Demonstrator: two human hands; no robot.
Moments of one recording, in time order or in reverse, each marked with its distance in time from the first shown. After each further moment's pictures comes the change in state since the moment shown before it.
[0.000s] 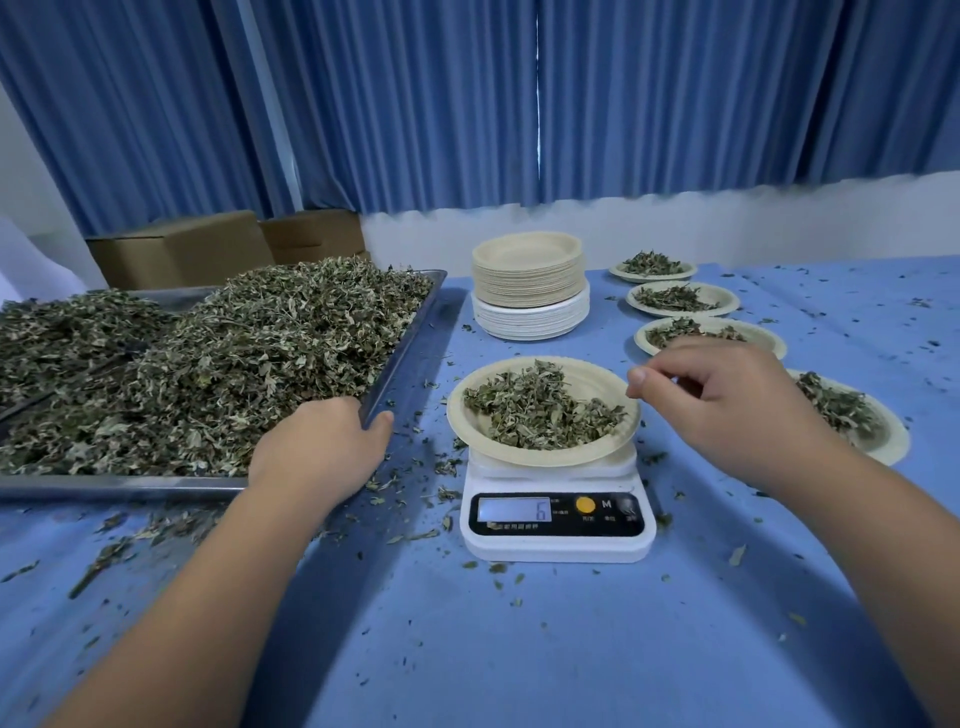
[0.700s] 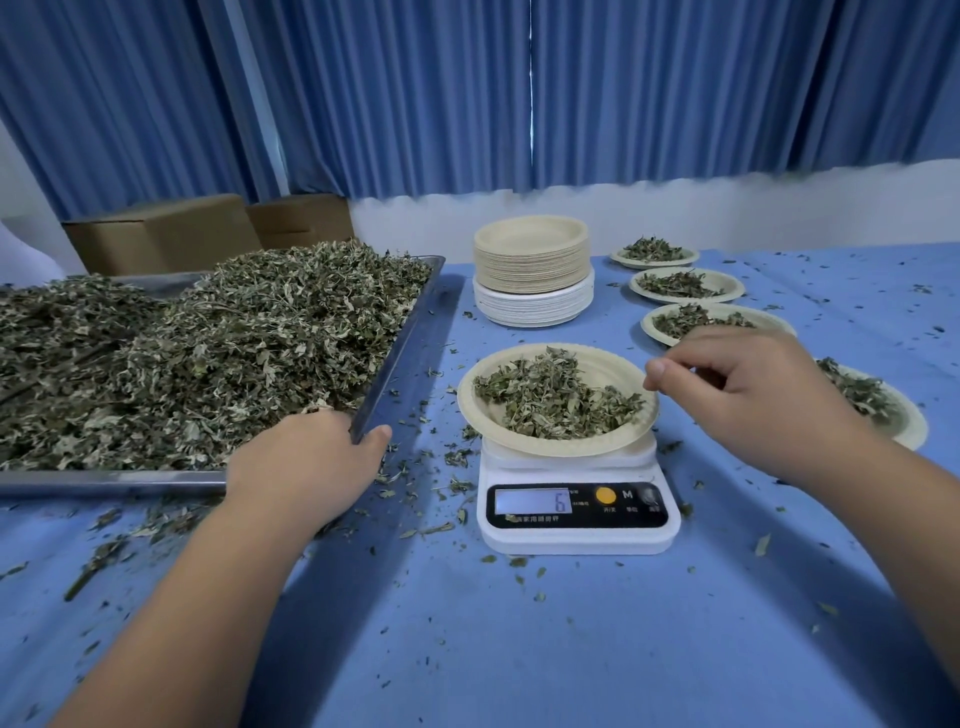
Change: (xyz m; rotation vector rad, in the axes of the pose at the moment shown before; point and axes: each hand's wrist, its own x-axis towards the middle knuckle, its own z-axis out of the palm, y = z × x) left_hand -0.016 -0.012 -0.003 0.088 -0.060 -0.031; right_hand 0.000 -0.003 0.003 -0.051 -0.027 0.016
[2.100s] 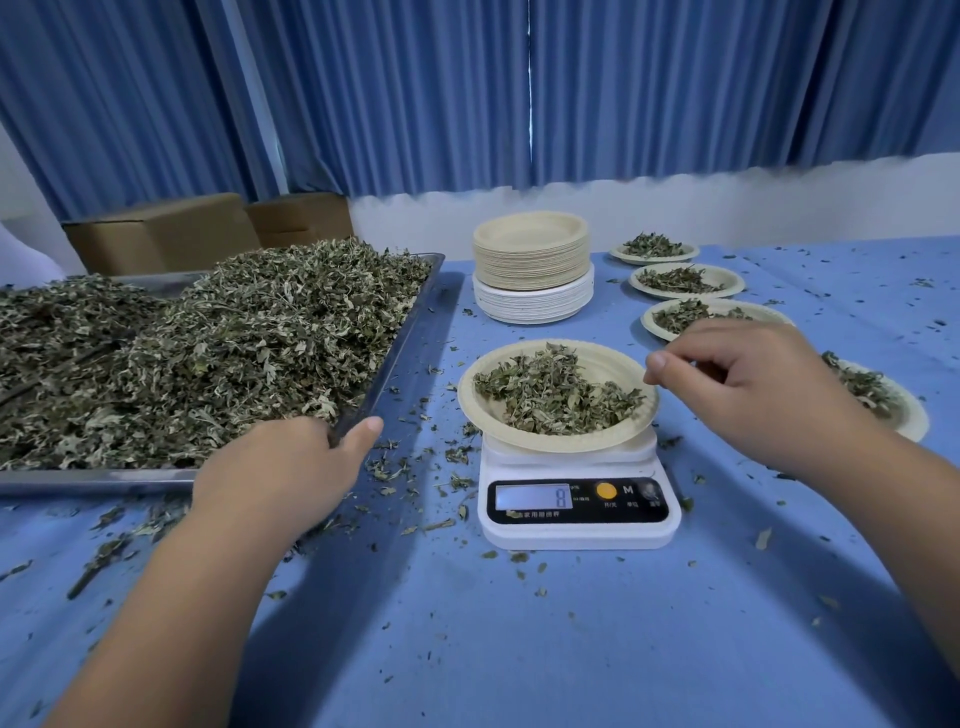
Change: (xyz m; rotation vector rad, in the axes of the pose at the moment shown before) left_hand -0.009 -0.014 -0.006 0.000 -0.003 -0.020; right_hand 0.000 0.001 0.000 0.001 0.006 -0.007
